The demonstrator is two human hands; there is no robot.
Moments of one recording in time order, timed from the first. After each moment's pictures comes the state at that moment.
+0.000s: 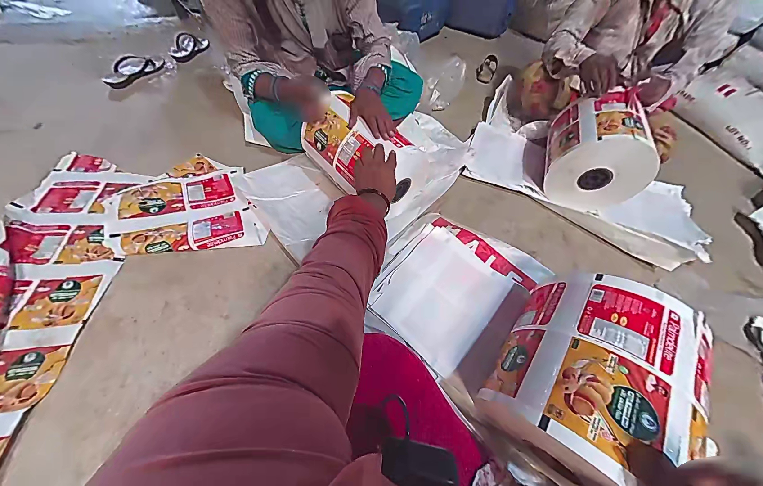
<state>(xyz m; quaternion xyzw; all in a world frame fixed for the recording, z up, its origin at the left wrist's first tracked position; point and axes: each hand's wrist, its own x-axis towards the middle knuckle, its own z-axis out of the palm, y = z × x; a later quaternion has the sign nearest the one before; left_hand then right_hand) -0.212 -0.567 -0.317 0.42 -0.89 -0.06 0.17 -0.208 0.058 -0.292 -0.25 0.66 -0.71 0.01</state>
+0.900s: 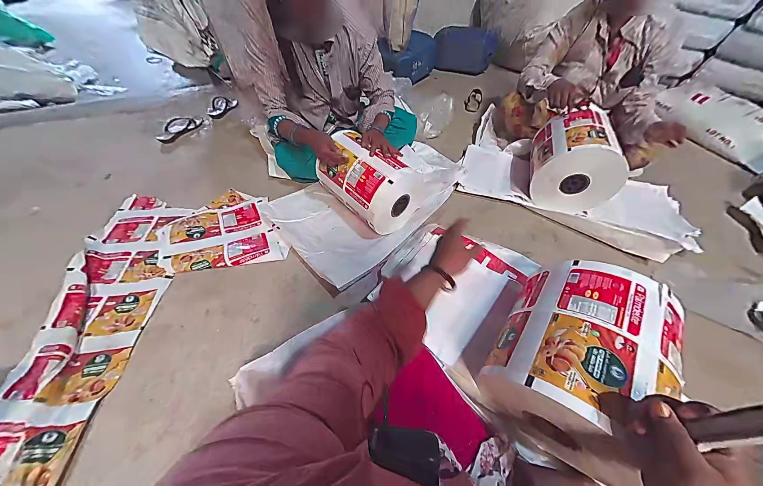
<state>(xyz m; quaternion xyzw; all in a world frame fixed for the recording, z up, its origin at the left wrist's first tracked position) -0.198 -0.339 -0.291 0.23 -0.82 -0.47 0.23 -0.200 0.047 -0.288 -0.25 0.62 -0.74 0.01</state>
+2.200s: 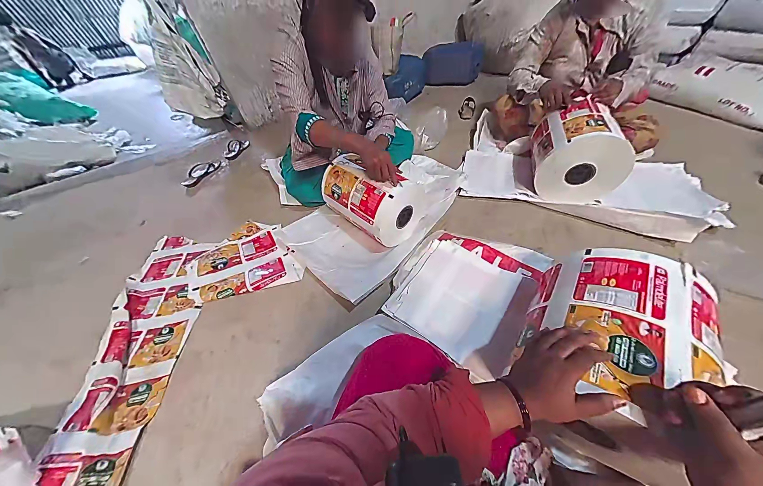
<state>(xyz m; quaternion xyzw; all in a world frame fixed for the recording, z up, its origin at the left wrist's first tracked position) -0.147 -0.133 -0.341 -0.08 -0.88 -0.39 0.24 -0.200 0.048 -0.294 -0.24 0.63 -0.74 -0.02</state>
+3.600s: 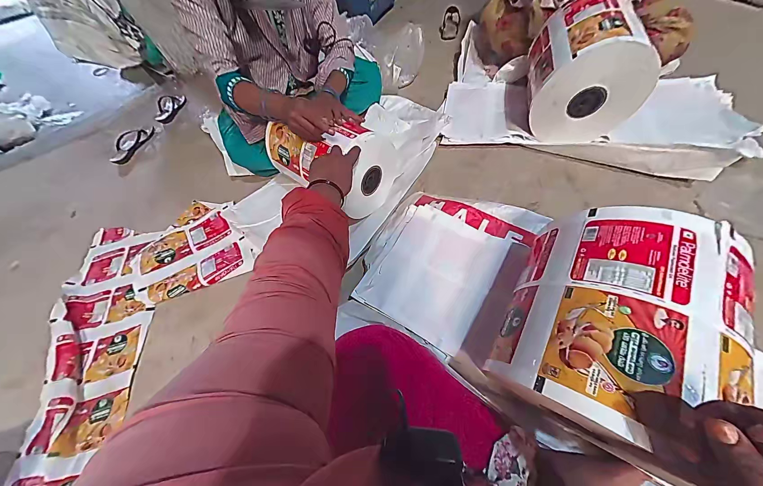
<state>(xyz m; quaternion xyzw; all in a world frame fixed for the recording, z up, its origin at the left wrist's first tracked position) -0.203 -0.542 -0.273 0.38 -0.92 0.03 -0.02 -0.199 0.052 -0.286 -0.25 0.66 -0.71 0.02</state>
